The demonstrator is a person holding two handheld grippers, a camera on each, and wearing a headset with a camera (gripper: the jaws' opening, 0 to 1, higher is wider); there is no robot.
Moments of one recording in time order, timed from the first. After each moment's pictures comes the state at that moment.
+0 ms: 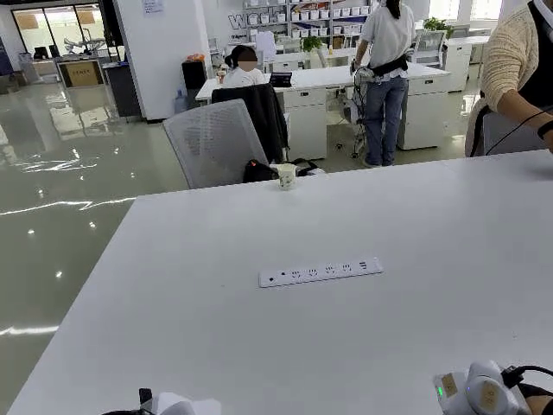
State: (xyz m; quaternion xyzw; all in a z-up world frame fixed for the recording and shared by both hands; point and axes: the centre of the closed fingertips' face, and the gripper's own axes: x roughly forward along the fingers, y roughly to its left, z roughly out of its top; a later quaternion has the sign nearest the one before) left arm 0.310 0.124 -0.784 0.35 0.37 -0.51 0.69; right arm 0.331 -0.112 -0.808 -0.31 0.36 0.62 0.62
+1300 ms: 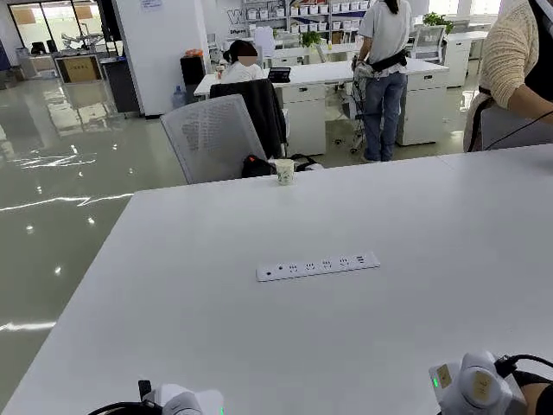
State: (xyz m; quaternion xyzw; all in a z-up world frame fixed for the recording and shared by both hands) left arm 0.313 0.121 -0.784 0.35 0.38 -0.50 0.70; right arm 0.329 -0.121 -0.808 -0.34 0.37 0.61 0.61
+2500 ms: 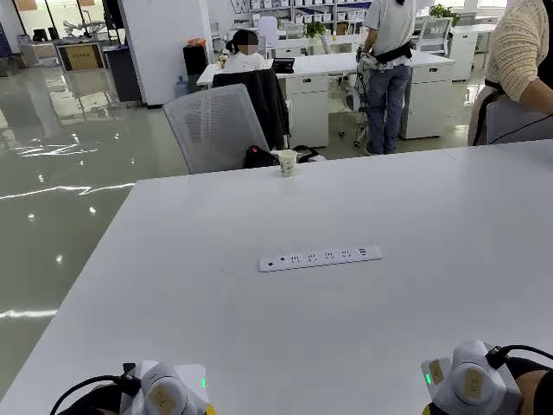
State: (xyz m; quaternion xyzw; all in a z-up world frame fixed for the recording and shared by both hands) left arm 0.312 0.131 -0.767 0.29 0.39 -0.50 0.72; right arm 0.332 -0.123 -0.798 -0.39 0.37 0.60 0.59
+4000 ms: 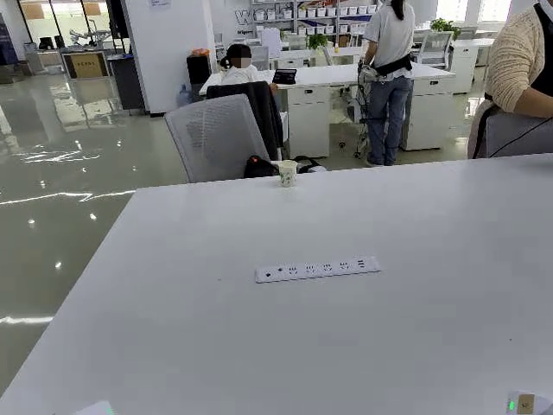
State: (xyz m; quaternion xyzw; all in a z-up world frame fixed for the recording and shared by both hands) left arm 0.305 0.182 -0.755 0.00 0.34 -0.31 0.89; right arm 0.314 -0.168 -0.778 -0.19 0.37 0.45 0.79
